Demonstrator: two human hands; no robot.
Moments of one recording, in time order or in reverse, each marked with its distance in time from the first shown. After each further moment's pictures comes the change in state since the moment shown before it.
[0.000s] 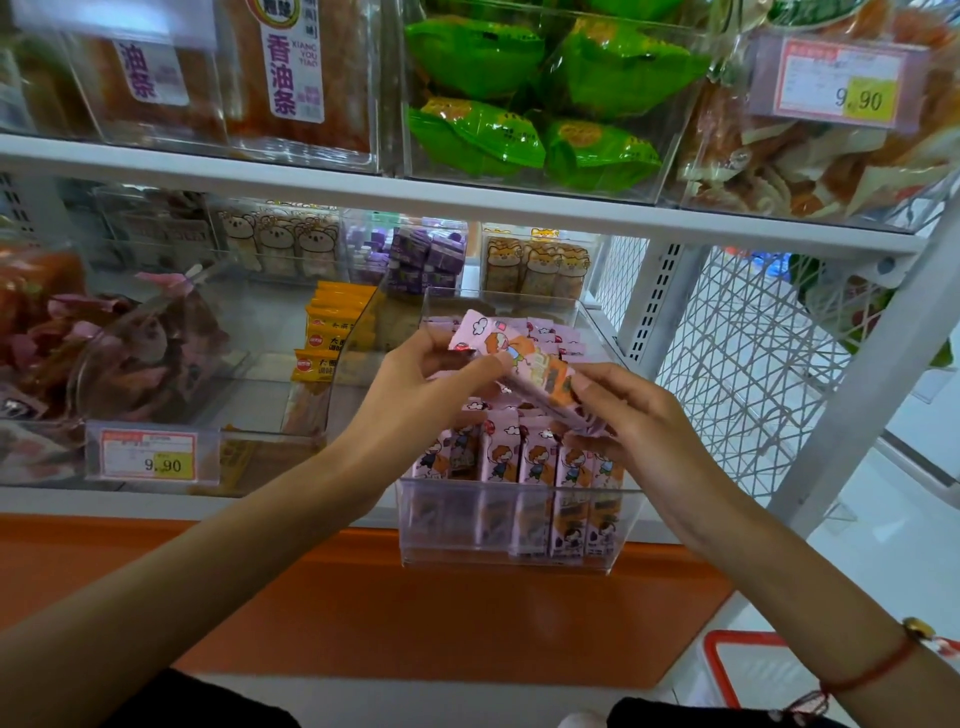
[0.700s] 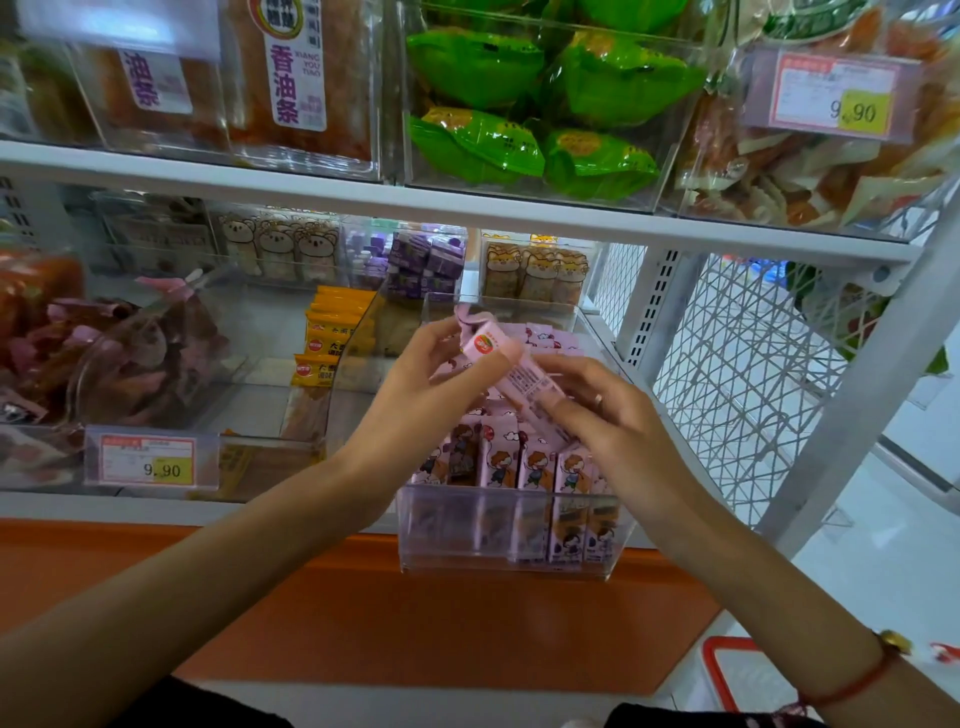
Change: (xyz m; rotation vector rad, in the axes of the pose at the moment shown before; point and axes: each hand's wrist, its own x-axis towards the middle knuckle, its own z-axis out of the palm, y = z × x) left_hand -0.002 -0.003 0.001 -0.030 -0.072 0.062; right_hand -0.005 -0.007 0.017 -0.056 -0.108 -0.175
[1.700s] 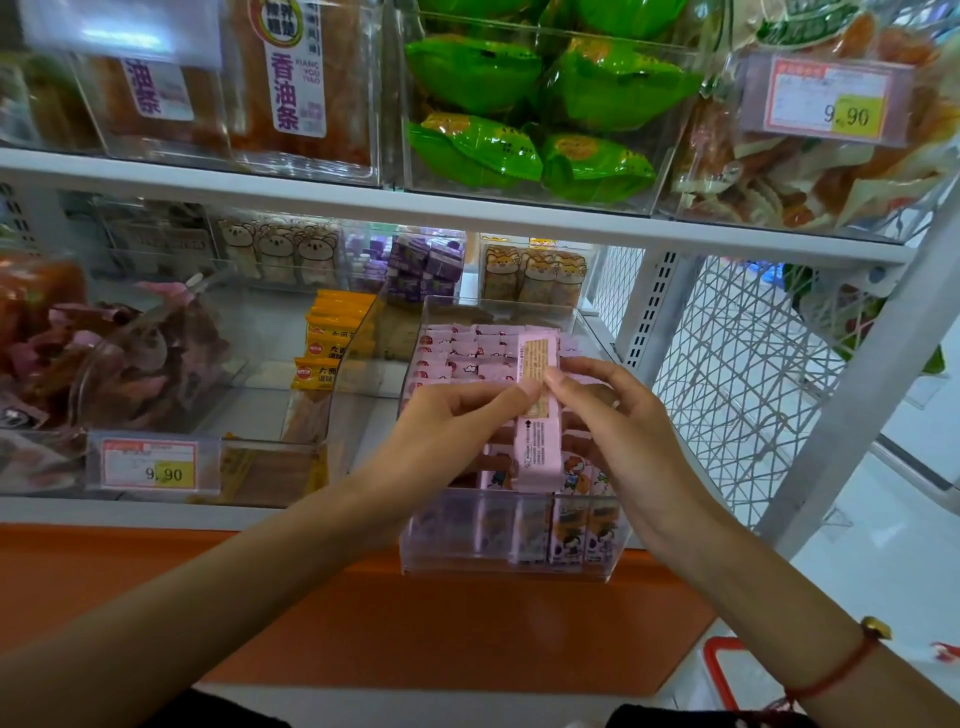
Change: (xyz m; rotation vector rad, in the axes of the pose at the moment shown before) left_hand -0.008 -0.001 0.013 0.014 -0.142 -0.140; right_hand 0.004 0.001 0.002 0.207 0.245 0.198
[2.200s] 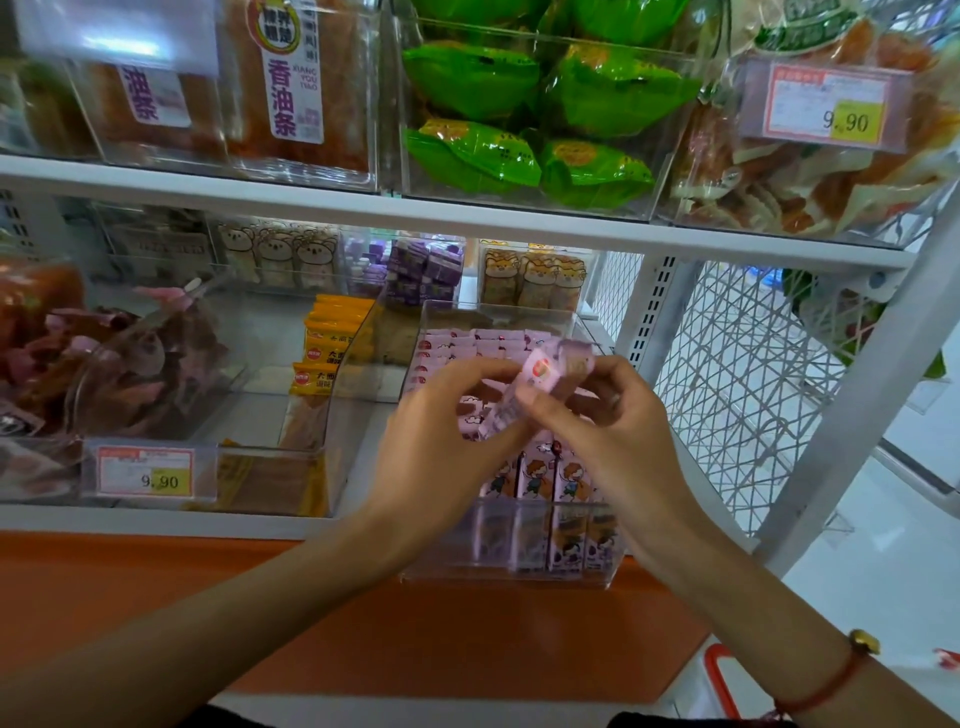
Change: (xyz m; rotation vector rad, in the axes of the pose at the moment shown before) left_hand -0.002 -0.009 0.004 0.516 0.287 0.450; right_hand -0.002 0.002 0.006 -0.073 0.042 -0.164
